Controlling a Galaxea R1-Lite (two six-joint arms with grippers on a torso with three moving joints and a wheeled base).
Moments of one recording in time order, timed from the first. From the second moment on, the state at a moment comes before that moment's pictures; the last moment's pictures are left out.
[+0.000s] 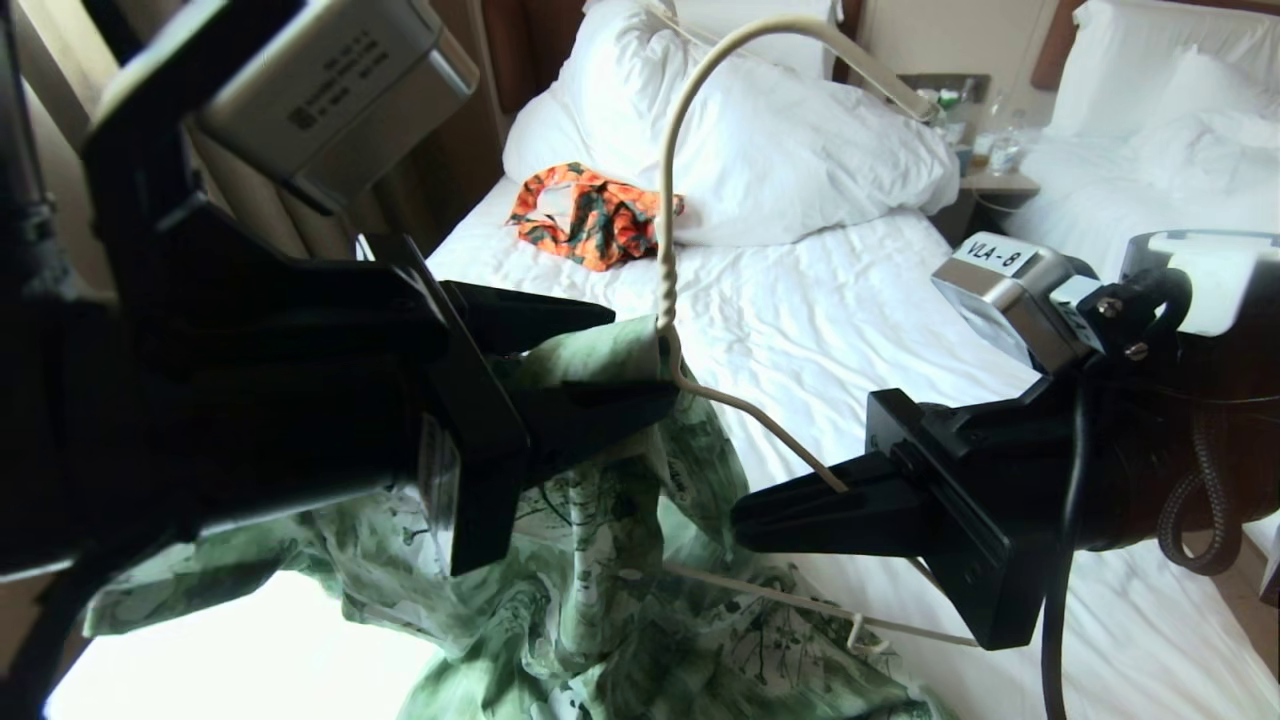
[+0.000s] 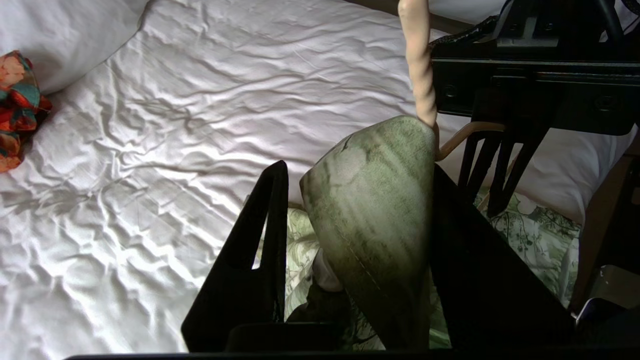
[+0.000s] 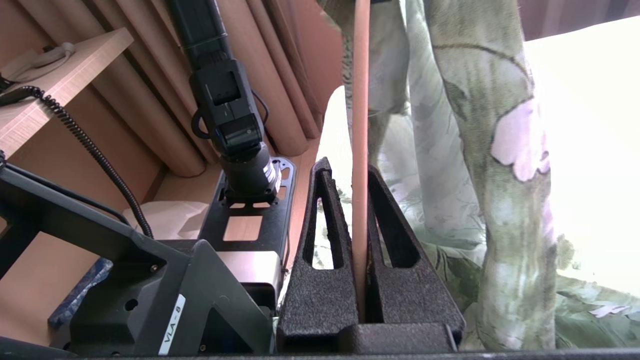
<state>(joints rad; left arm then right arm) -1.02 1.31 -1.16 0.07 0.14 0.29 0.66 1.56 -0.91 -0.56 0.97 -0.01</state>
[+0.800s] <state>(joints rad) -1.02 1.30 -1.16 0.07 0.14 0.29 0.64 1.53 -0.93 -0.56 0.90 0.07</state>
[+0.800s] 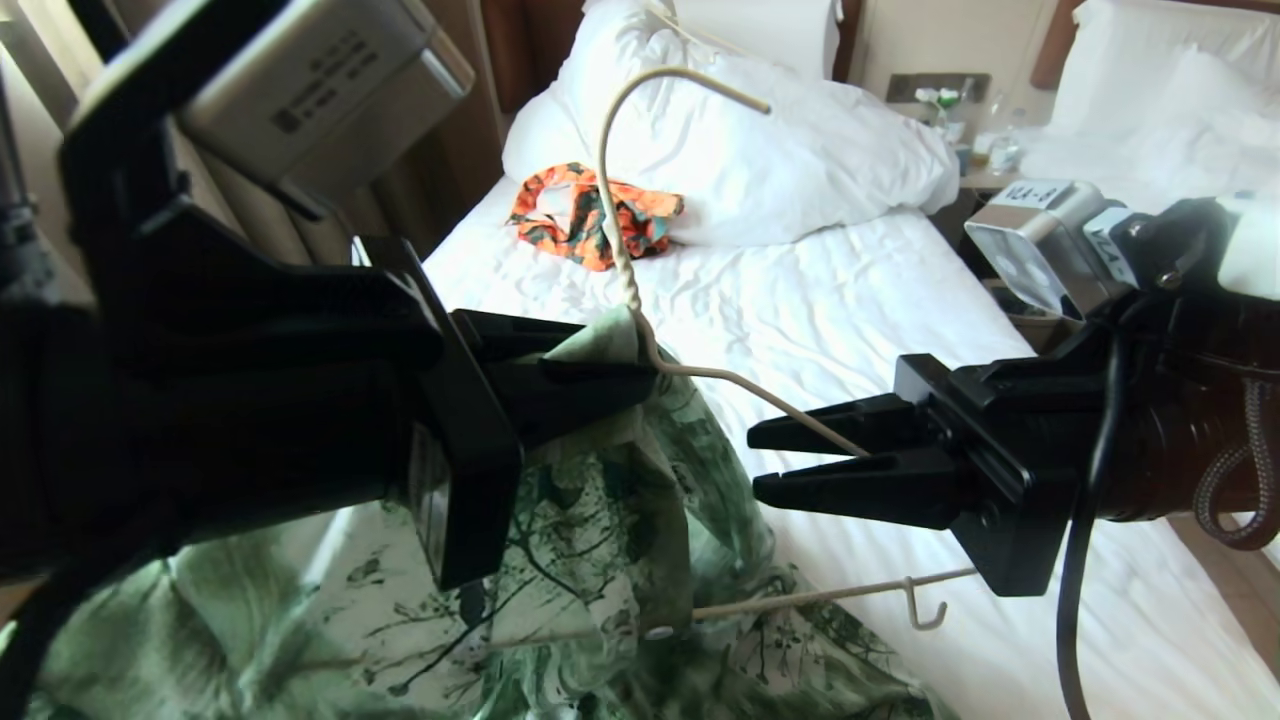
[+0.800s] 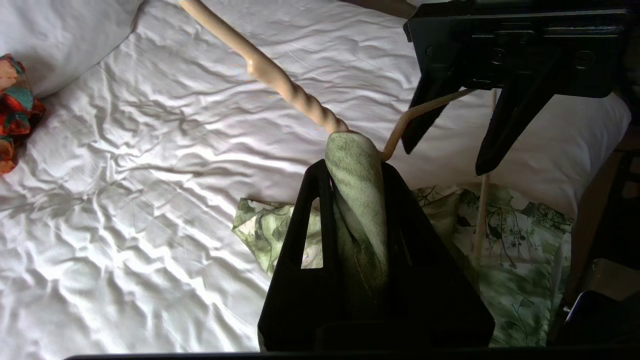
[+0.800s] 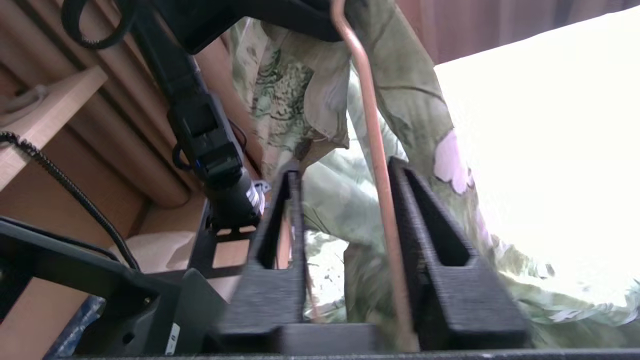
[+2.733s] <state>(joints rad) -0.93 1.27 -1.25 0.07 0.17 0.22 0.55 1.58 -1.47 0.63 0.42 -0.02</state>
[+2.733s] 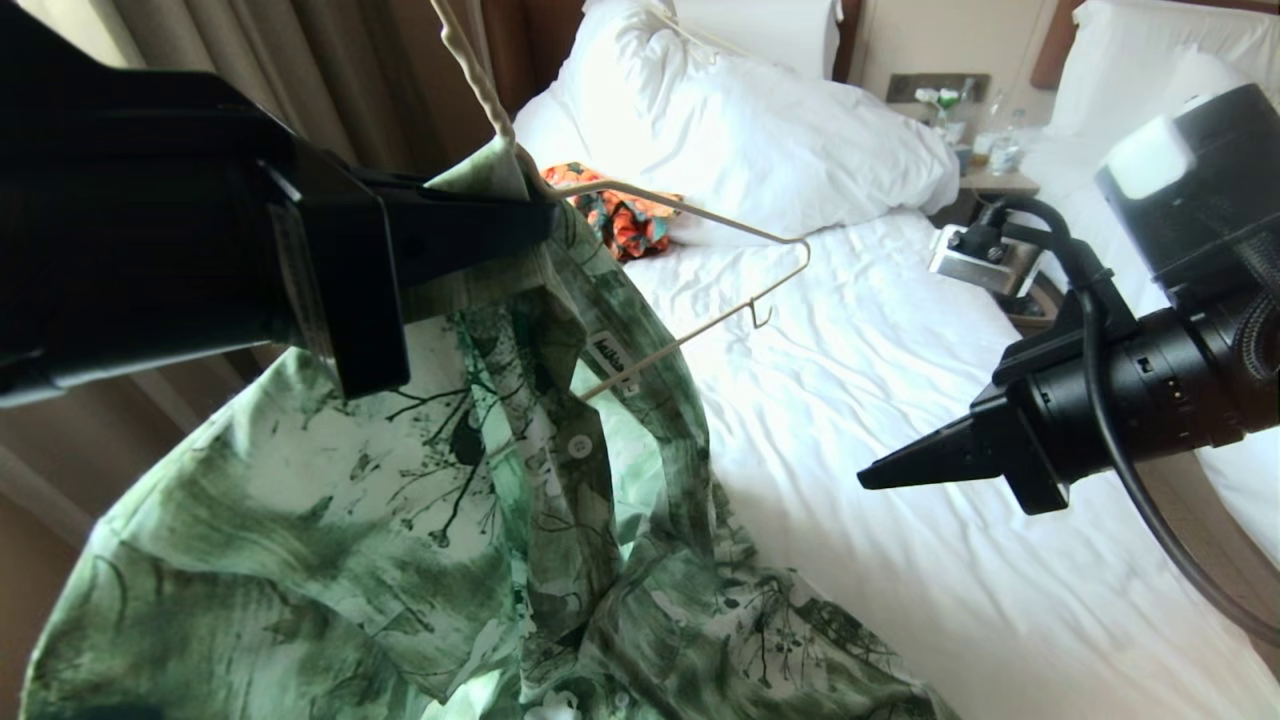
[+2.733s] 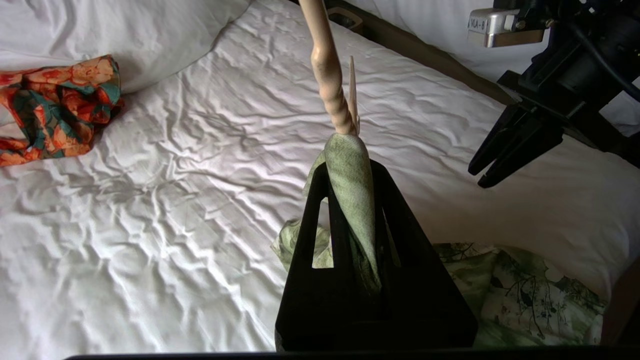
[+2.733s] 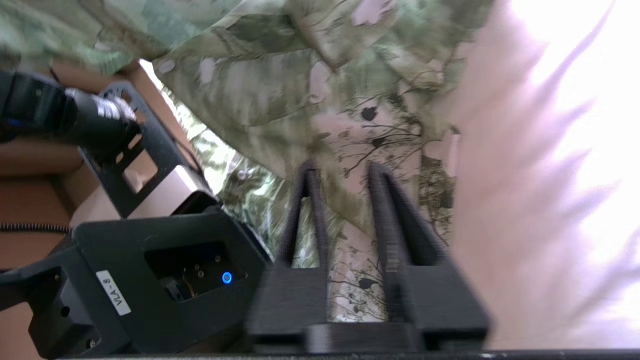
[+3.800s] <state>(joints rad) -0.92 1.26 -1.29 0.07 0.18 0.22 0.78 1.85 -1.42 0.04 0.08 0.05</state>
